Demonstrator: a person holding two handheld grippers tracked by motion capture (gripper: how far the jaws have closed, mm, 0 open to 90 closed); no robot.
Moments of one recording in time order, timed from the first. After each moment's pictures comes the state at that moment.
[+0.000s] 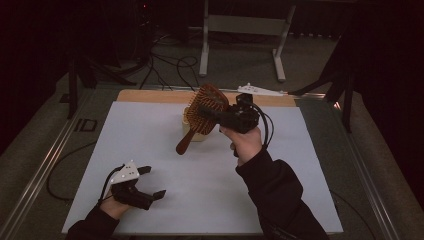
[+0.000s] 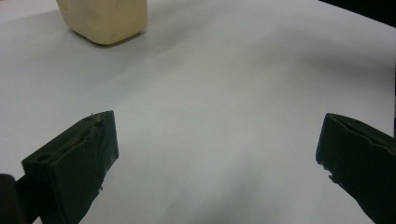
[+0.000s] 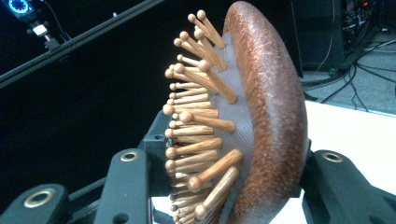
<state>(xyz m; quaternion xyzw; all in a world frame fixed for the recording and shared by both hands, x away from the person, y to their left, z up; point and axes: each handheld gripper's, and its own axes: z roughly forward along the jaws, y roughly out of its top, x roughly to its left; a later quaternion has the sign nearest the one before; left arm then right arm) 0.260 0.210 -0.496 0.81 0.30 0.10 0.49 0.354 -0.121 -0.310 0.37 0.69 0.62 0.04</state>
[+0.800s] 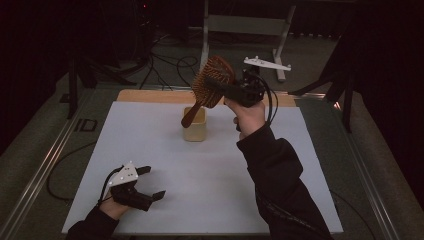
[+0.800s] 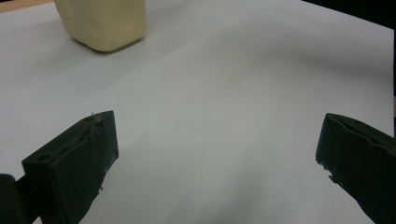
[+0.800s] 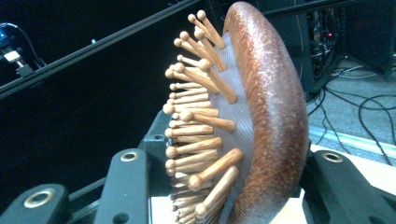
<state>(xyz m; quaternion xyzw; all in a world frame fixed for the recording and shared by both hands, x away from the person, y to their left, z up) 0.258 0.213 -0.497 0.81 0.29 0.11 0.50 0.394 -0.128 -0.272 0.39 0.67 0.62 0.09</state>
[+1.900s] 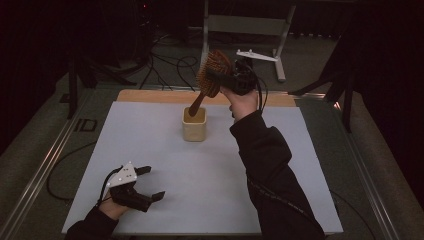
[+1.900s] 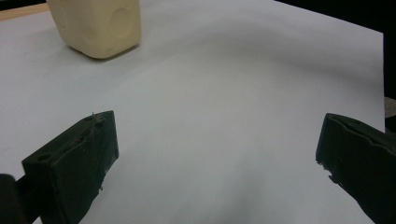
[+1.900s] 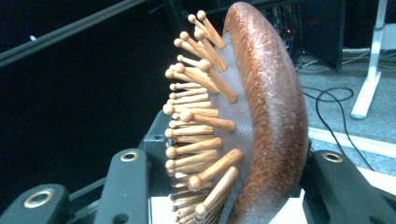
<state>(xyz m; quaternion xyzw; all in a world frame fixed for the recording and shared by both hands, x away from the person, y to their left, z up) 0.256 0.213 -0.497 0.81 0.28 0.11 0.51 0.449 -0.119 -0.295 0.43 0.67 0.59 0.13</state>
